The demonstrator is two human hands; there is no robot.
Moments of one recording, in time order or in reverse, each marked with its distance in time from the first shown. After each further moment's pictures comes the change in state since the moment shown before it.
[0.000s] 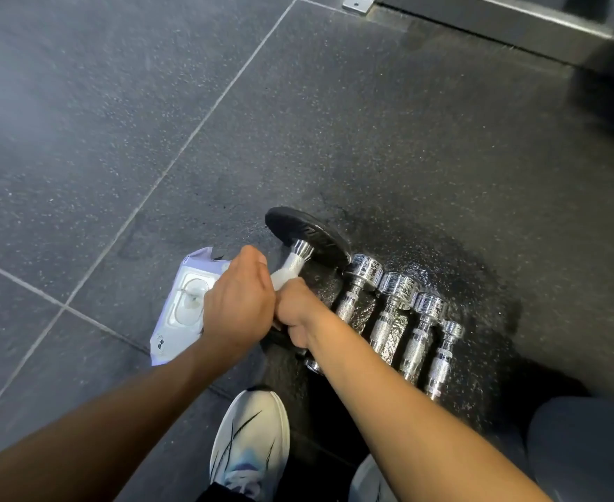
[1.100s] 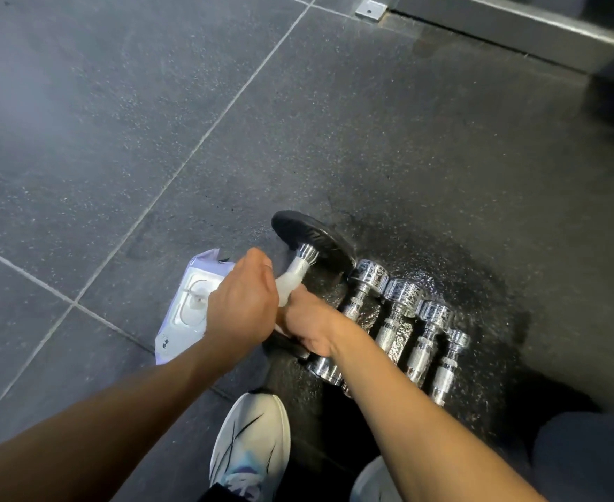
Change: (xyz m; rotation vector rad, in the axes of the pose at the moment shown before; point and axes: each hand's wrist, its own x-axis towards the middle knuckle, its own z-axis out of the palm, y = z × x) left_hand 0.002 0.000 -0.003 0.032 -0.014 -0.008; right_hand -0.025 -0.004 -0.012 -0.231 -0.092 -0.073
